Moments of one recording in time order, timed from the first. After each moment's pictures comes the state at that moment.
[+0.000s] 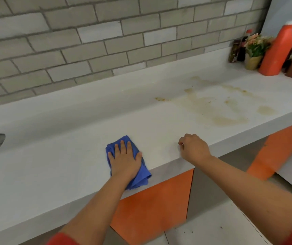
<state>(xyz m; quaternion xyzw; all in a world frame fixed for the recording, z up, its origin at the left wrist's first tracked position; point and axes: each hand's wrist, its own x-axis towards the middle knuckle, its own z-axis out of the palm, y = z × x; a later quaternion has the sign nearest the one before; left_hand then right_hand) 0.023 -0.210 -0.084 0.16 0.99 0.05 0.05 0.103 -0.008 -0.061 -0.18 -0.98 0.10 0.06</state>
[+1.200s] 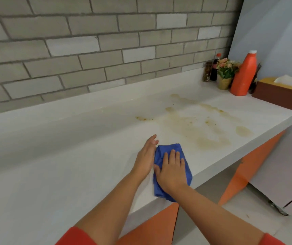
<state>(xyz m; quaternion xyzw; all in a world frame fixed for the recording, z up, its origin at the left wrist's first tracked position) -0.008 -0.081 -0.047 0.26 0.72 0.60 0.22 0.066 -0.017 -0.075 -0.31 -0.94 0.14 0.00</state>
